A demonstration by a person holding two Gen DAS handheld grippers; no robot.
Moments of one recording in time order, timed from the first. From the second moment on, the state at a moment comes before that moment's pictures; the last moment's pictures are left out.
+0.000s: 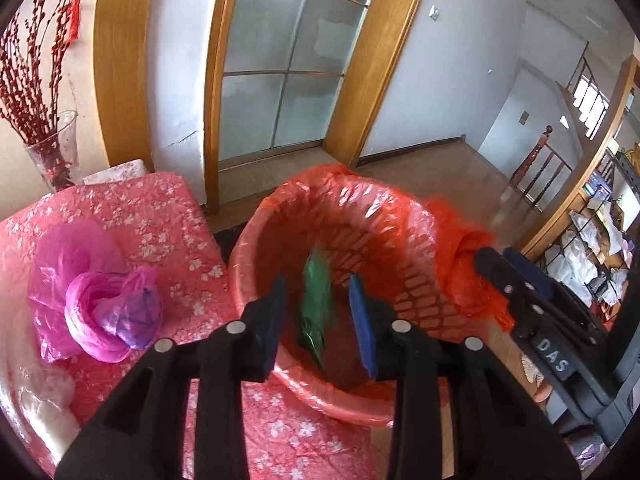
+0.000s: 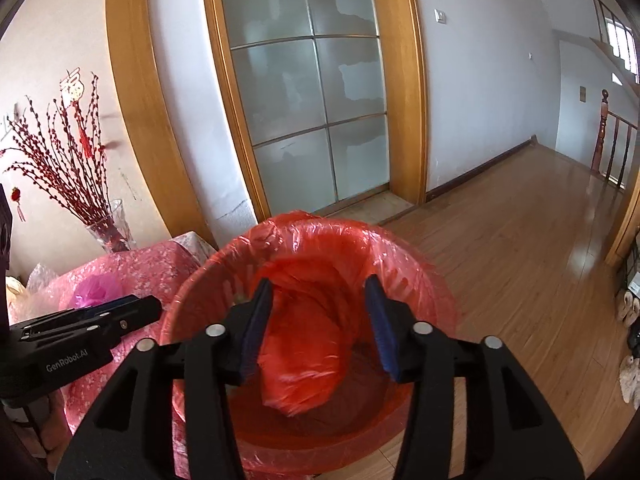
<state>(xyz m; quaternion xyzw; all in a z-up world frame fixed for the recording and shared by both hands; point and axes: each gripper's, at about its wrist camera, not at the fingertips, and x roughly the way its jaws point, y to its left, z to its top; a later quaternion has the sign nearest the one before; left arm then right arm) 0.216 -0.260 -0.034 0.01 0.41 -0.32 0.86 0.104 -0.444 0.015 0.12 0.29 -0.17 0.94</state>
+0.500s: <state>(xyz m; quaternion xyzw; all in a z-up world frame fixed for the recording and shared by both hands) 0.173 -0.154 -0.038 0.04 0.36 -0.18 0.91 0.086 -0.393 0.026 0.06 0.26 -0.14 0.95</state>
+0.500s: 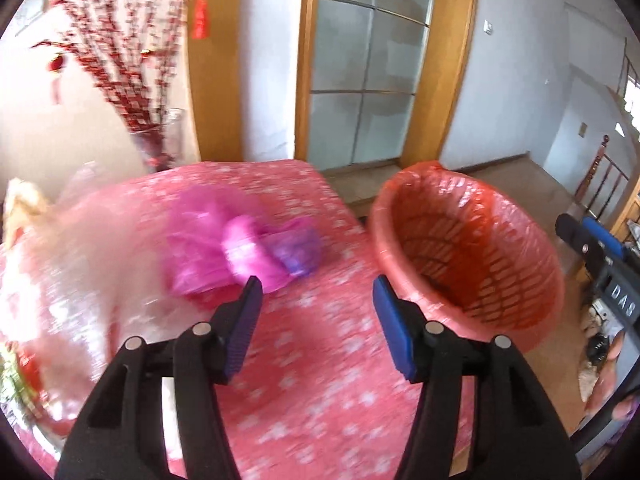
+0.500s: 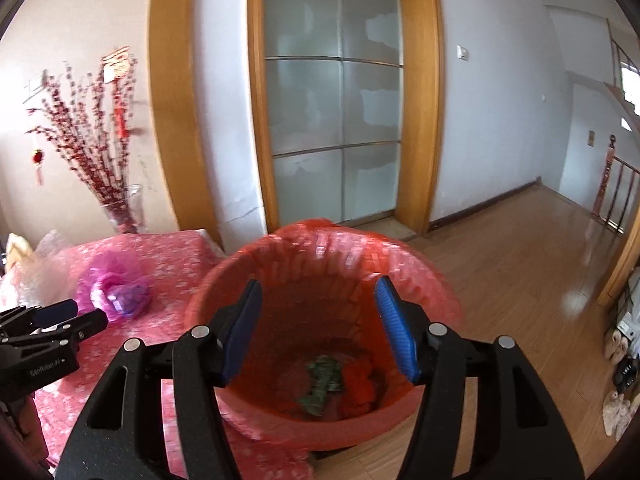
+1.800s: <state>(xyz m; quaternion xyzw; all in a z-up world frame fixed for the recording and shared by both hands) 0.130 0.108 -0.032 -0.05 0.33 0.05 0.94 0.208 -0.214 -0.014 0.04 0.35 0.00 0.93</state>
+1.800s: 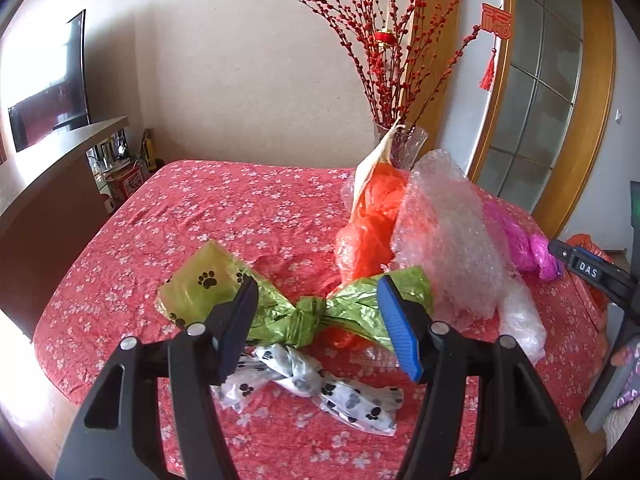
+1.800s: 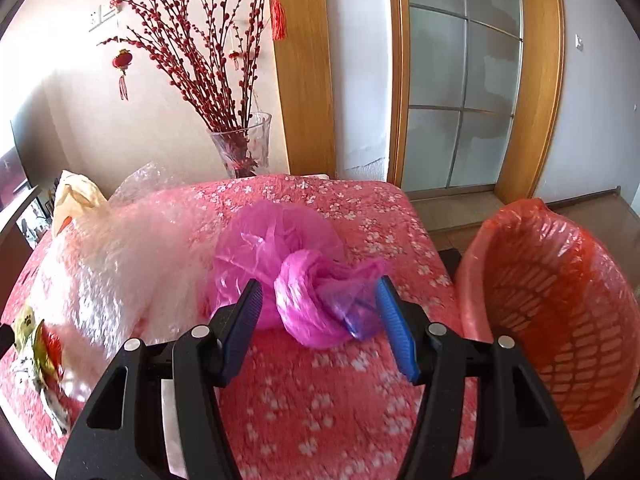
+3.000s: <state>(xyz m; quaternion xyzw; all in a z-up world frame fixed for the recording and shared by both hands) 0.207 0.065 -0.029 -0.06 0.37 -0.09 0.92 0.168 -0.254 -0.013 0.04 0.35 -0.02 0.93</state>
